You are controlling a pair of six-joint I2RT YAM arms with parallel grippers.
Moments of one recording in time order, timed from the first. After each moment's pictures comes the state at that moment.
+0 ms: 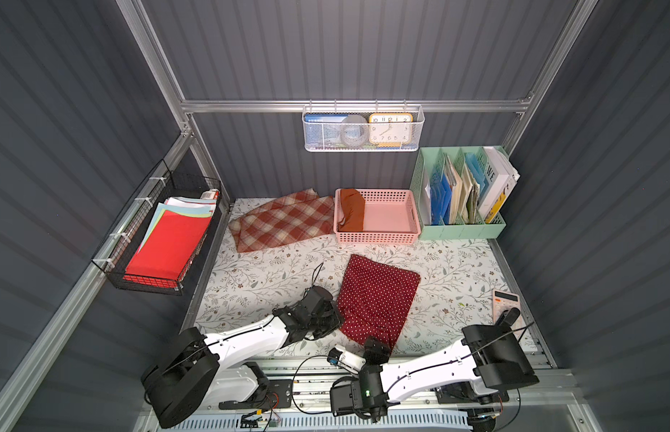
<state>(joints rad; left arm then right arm) -0.77 1.25 0.49 -0.12 0.18 -1.22 1.66 1.78 1.10 -0.99 0.83 0.48</state>
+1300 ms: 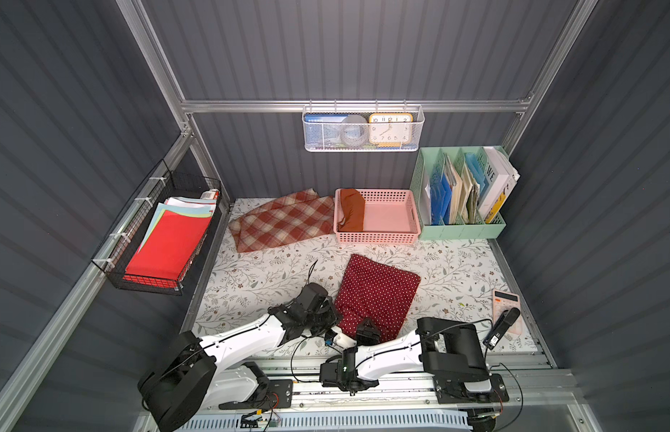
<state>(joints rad) -0.72 1.23 0.50 -0.13 0.23 -1.22 1.50 2.02 1.15 -0.92 1.05 0.40</state>
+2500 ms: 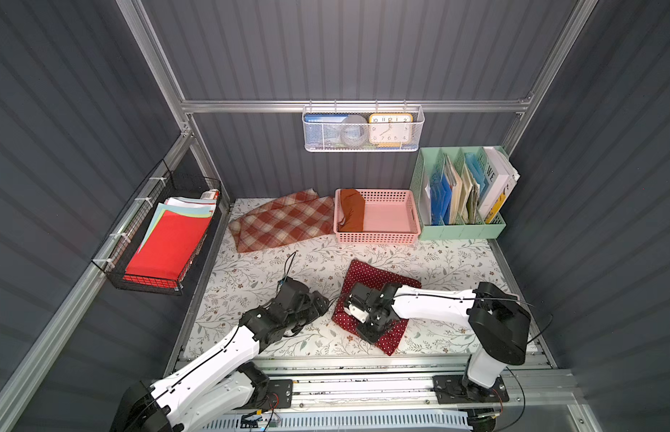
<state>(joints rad) -0.63 0.93 0.56 -0.47 0.04 -1.12 0.97 1.73 1.05 -0.74 -0.20 0.23</state>
